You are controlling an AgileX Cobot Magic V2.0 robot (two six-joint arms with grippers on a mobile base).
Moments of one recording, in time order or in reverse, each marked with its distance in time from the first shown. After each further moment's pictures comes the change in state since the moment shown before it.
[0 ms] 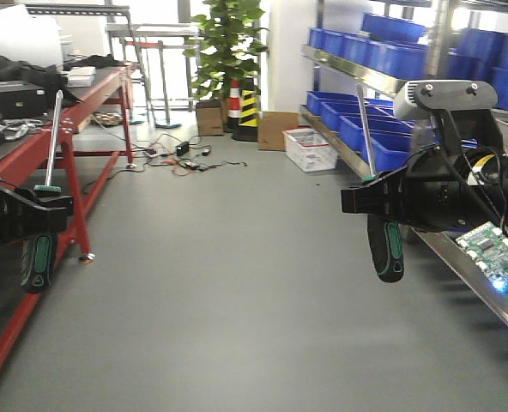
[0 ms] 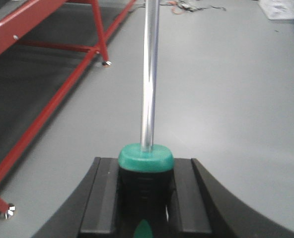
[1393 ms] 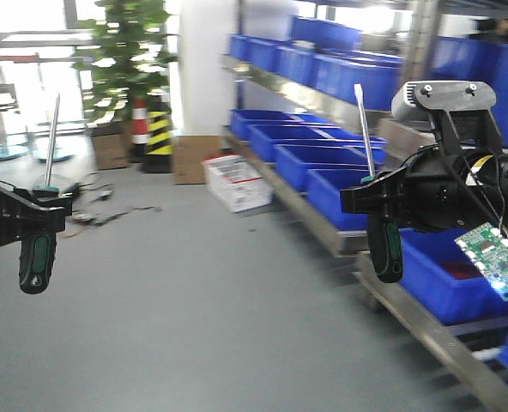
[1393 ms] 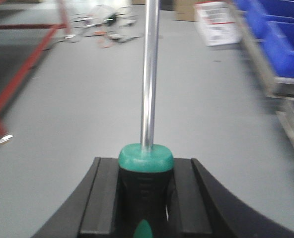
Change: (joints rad) left arm 0.000 0.000 0.000 0.002 -0.001 0.000; right arm 0.000 0.000 0.000 0.000 0.001 0.000
